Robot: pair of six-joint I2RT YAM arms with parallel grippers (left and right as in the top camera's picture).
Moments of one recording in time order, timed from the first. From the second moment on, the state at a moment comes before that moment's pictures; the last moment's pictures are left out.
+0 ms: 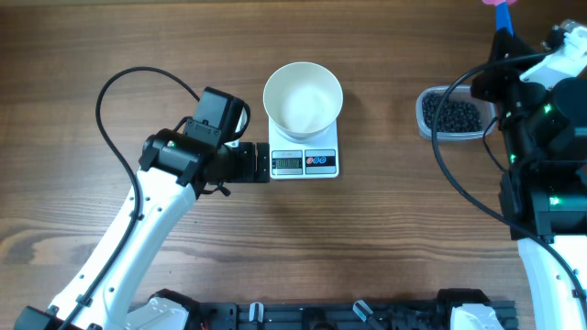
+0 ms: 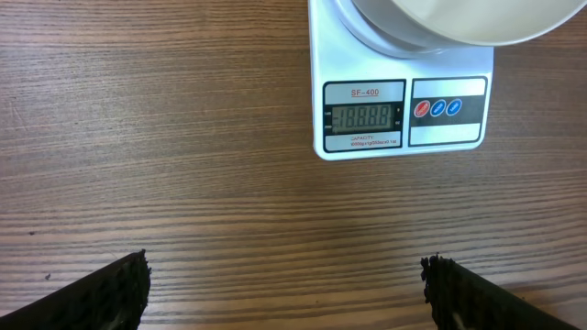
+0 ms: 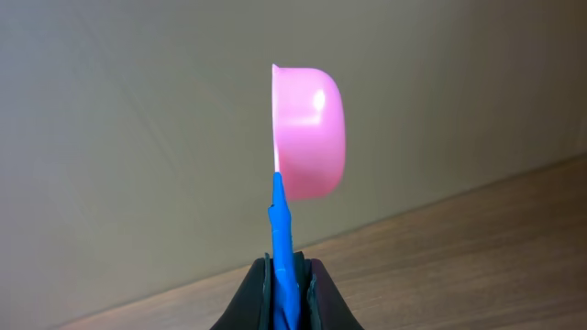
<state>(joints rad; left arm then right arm) -0.39 1.36 1.17 -1.03 0.03 -0.36 -0.01 1.04 1.10 -0.17 0.05 0.37</state>
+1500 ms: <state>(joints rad) -0.39 1.36 1.17 -1.03 0.03 -0.36 -0.26 1.05 1.10 -0.14 0.29 1.08</state>
